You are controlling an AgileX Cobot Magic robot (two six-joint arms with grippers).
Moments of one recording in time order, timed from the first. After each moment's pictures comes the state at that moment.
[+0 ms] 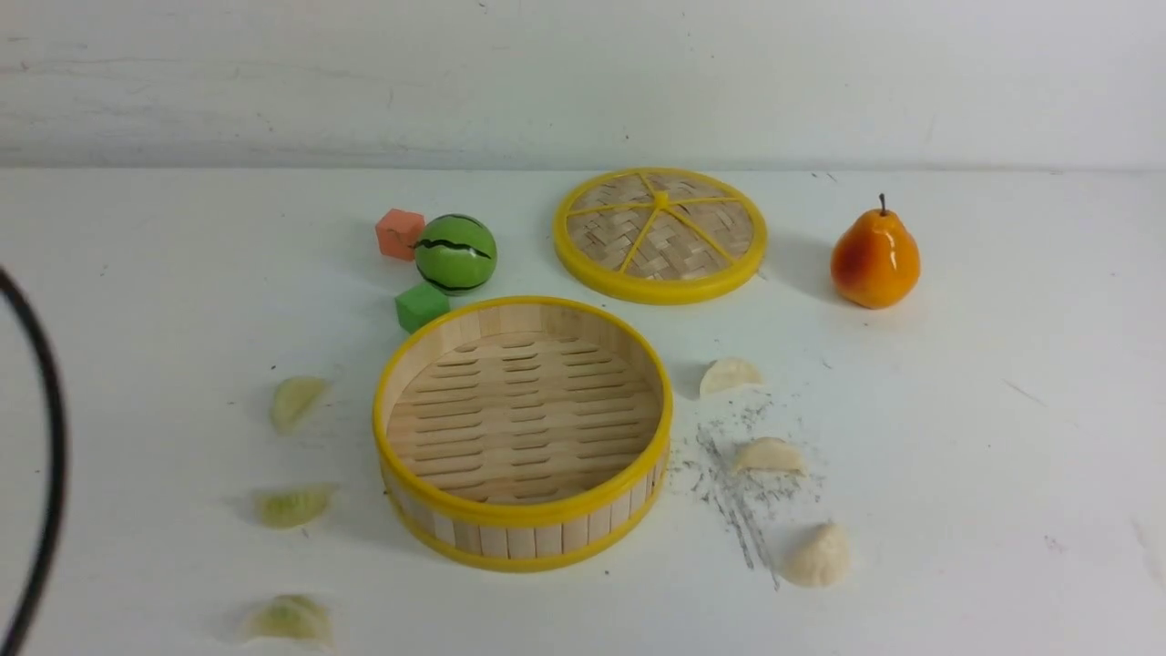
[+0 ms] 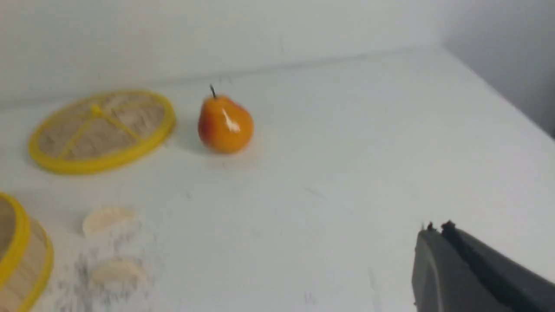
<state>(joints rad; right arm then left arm) 0.00 0.49 -0.58 -0.17 0.57 0.32 0.00 0.67 -0.65 -0.05 0.54 -0.43</state>
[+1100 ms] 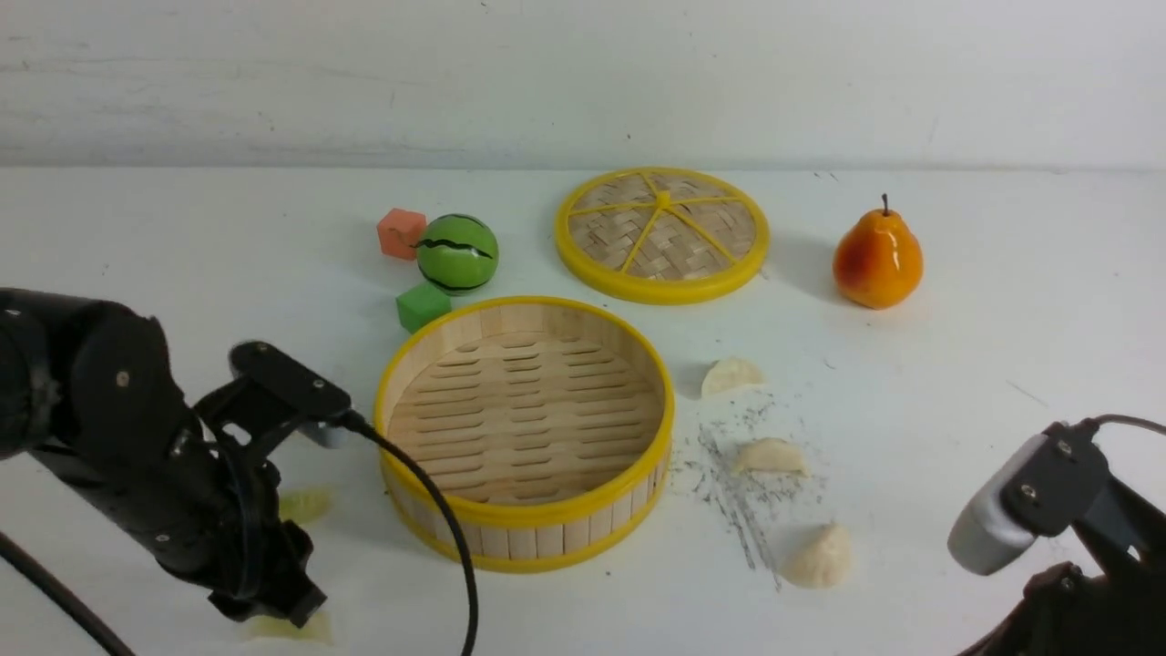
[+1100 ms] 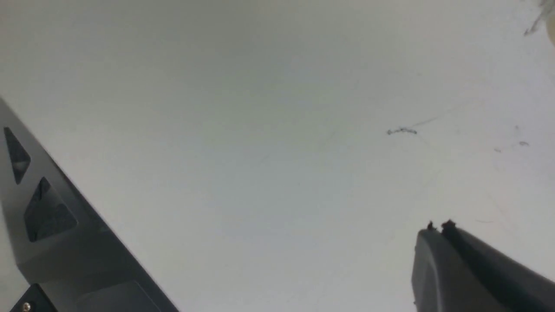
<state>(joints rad) 0.29 1.09 -0.60 0.67 0.80 -0.71 -0.27 1.52 -0.86 -0.02 0.70 0.39</state>
